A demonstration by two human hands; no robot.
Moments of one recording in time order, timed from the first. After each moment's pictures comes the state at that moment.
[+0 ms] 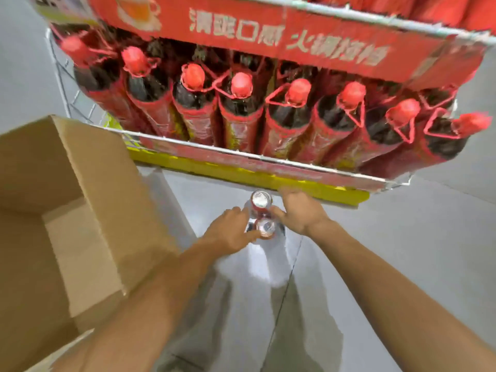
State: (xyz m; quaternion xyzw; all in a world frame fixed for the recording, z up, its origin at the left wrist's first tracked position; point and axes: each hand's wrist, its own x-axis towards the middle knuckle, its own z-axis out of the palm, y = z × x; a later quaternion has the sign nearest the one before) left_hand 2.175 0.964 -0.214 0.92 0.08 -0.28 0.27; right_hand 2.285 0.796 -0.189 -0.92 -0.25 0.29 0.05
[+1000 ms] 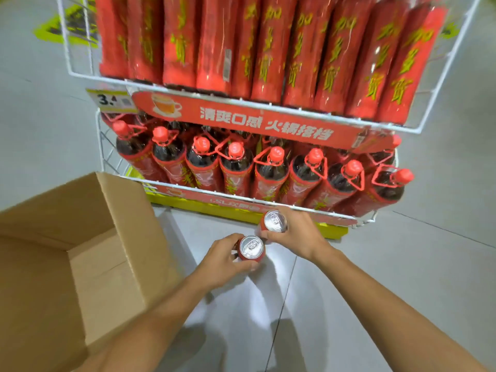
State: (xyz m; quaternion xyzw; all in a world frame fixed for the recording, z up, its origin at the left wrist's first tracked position) left_hand 2.146 0.964 -0.127 0.81 0.17 -0.12 0.55; right_hand 2.284 0.776 -0.090 -0.90 -0.23 0.23 0.29
